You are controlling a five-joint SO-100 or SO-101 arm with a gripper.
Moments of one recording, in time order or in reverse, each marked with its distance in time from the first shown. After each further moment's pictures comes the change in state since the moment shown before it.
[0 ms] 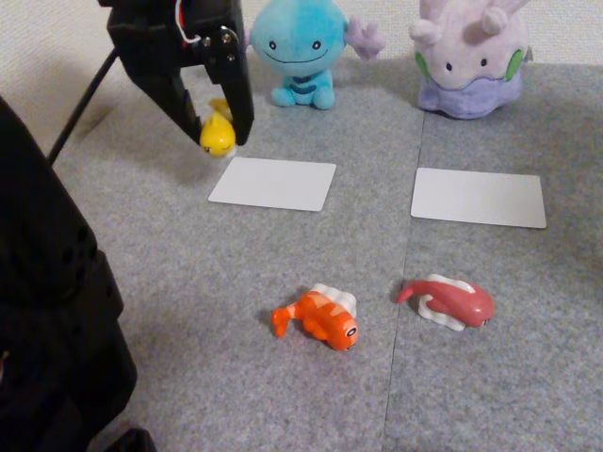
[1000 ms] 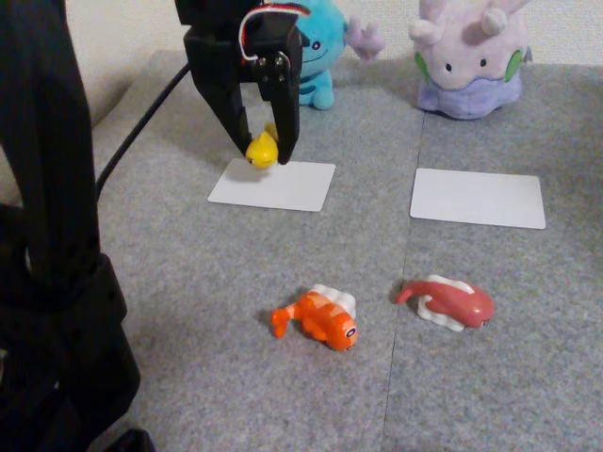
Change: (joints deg) arm 3.7 -32.8 -30.1 6.3 7.0
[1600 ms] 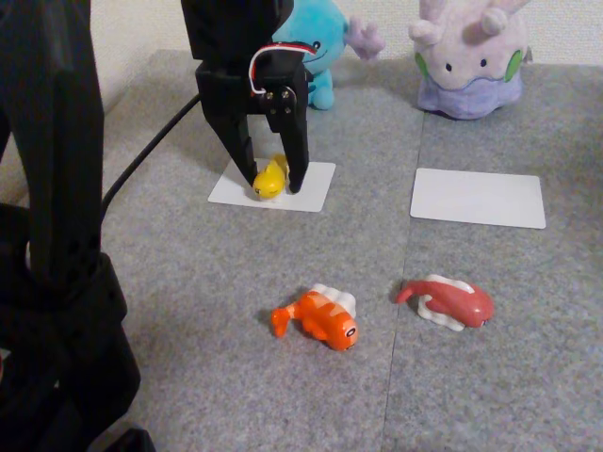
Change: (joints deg) arm 0.1 -7.0 -1.1 -2.7 -0.3
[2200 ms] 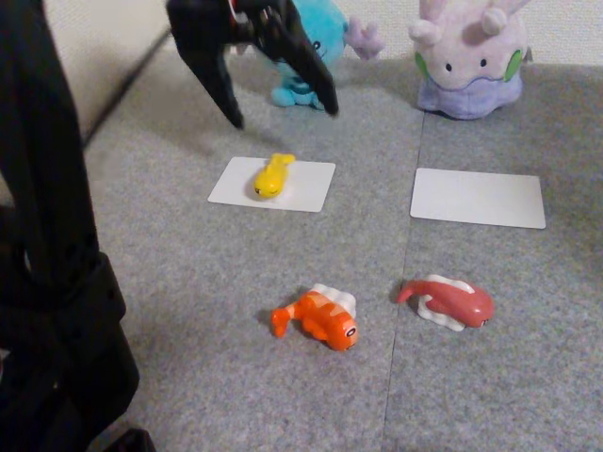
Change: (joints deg) arm -1.6 17.1 -0.1 11.0 -9.1
